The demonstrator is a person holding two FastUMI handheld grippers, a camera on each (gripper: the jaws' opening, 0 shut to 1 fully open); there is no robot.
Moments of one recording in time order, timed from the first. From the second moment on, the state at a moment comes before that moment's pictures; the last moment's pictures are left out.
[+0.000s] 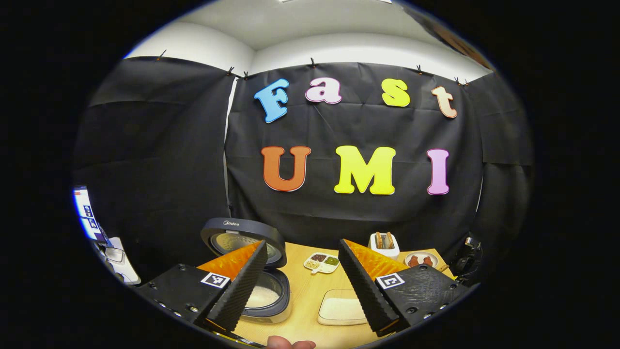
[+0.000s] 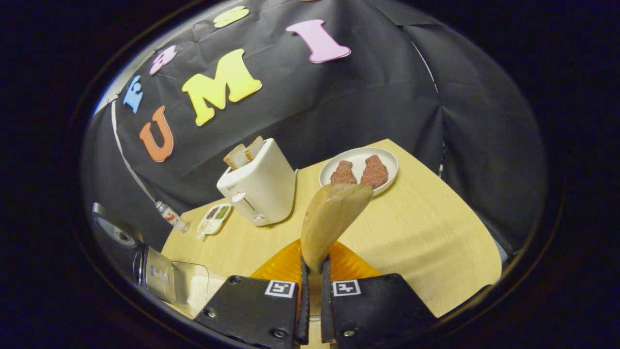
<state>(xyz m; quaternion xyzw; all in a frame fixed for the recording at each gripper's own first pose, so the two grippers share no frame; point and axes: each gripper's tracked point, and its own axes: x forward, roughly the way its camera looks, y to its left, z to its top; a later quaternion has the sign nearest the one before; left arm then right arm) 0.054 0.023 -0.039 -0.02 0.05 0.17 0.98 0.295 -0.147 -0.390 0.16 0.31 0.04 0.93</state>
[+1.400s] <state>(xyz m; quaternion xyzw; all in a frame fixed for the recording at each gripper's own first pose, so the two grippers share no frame) -0.025 0.121 -0.070 0.00 0.03 0.10 0.99 0.219 0.048 -0.286 0.03 0.24 0.06 0.97</state>
